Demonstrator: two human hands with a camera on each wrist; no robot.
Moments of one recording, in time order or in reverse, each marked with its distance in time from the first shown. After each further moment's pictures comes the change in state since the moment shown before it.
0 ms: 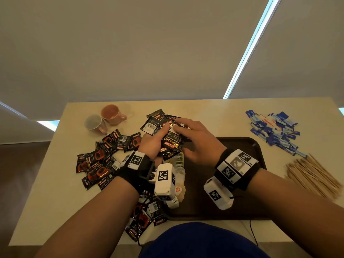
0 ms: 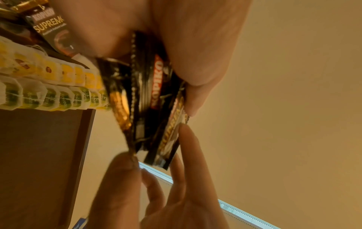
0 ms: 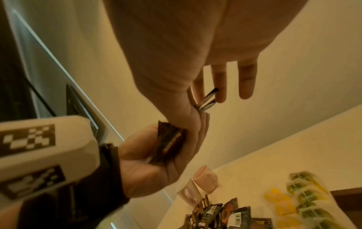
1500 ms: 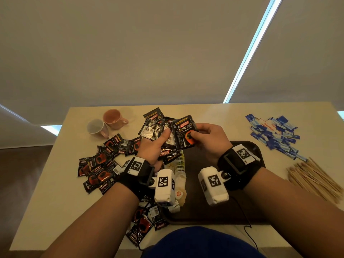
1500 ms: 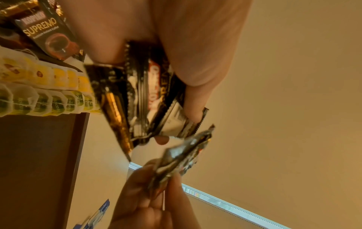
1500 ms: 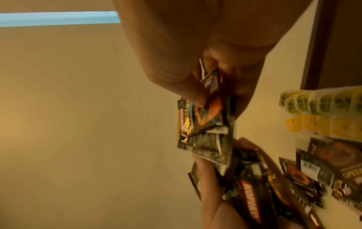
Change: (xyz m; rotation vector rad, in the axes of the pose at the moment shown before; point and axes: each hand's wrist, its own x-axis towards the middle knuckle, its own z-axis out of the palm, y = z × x) left_hand -0.006 -0.002 -0.003 -0.140 -0.108 0.076; right_hand 0.004 -0.011 -0.014 1.190 0.342 0.614
